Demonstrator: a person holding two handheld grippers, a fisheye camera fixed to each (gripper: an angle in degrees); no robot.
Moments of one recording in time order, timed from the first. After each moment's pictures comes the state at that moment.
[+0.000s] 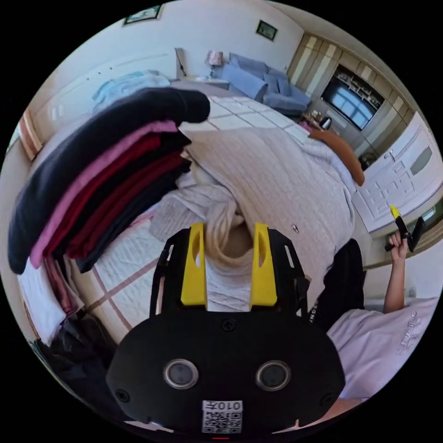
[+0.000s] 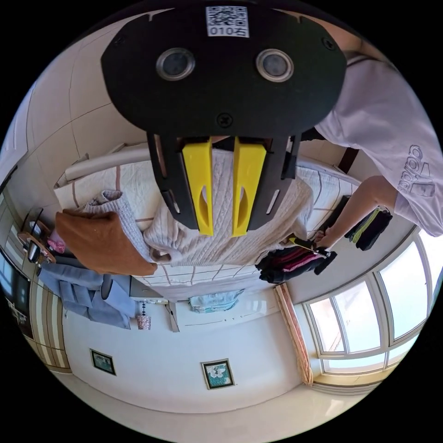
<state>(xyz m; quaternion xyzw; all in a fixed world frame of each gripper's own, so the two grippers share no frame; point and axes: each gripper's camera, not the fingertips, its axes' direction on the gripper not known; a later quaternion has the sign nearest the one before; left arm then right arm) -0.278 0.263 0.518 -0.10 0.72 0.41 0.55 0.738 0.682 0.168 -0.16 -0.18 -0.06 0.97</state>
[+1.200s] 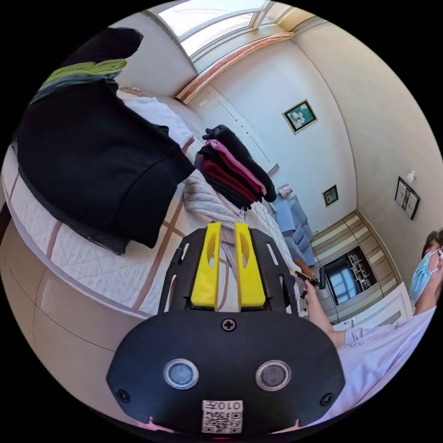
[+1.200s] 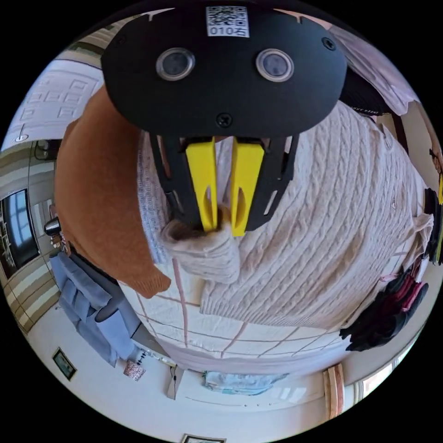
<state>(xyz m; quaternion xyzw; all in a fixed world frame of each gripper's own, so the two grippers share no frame) -0.556 0.417 0.761 -0.20 0.75 -0.14 0.62 0.696 0.580 0.488 -0.38 0.00 -0.20 0.90</state>
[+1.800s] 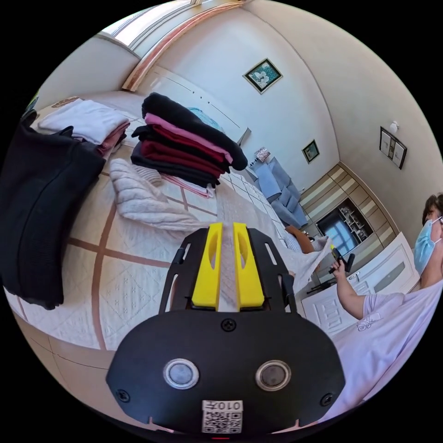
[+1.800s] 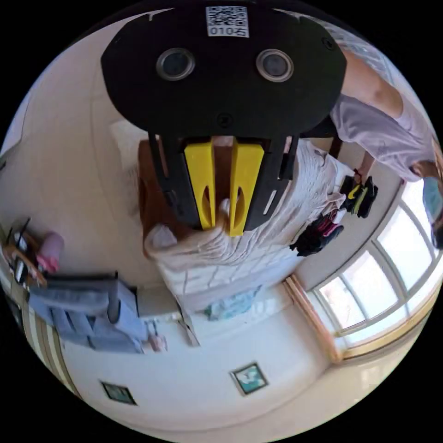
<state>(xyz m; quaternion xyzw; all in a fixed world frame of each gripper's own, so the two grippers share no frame) -0.486 0.438 0.637 -0.16 0.80 -0.01 0.58 1.019 0.485 0.363 -0.21 -0.23 -0.02 0.95</state>
